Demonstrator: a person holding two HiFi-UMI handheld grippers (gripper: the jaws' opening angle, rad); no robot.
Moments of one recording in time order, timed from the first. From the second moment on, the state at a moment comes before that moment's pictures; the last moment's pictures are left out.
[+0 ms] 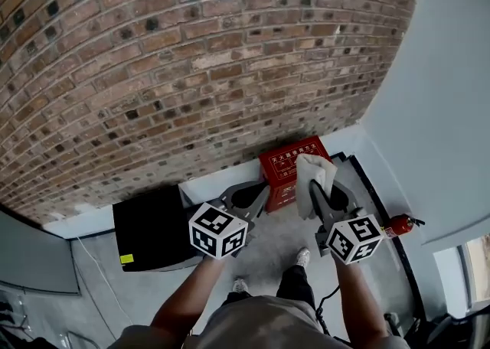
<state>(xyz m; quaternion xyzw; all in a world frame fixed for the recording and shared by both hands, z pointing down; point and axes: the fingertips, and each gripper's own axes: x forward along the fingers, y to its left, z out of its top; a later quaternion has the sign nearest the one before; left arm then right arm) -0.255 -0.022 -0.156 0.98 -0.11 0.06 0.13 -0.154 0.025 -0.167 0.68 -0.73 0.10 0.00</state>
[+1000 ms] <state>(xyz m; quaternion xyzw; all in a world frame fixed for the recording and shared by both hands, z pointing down) 0.004 -0.079 0.034 0.96 -0.13 0.22 0.14 0.174 -0.075 0.095 0.66 -0.69 0.25 0.14</state>
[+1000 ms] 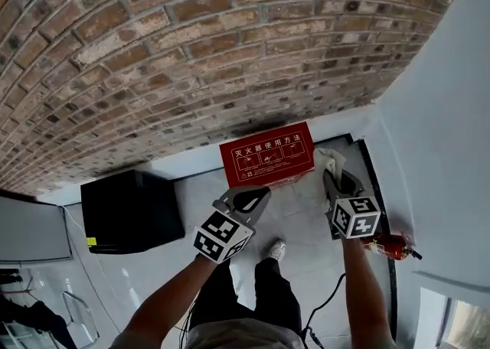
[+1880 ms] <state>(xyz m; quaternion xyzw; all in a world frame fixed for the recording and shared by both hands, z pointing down) -0.053 -0.163 0.199 0.94 -0.11 0.25 0.21 0.215 -0.181 0.296 0.72 -0.55 0.36 0.23</state>
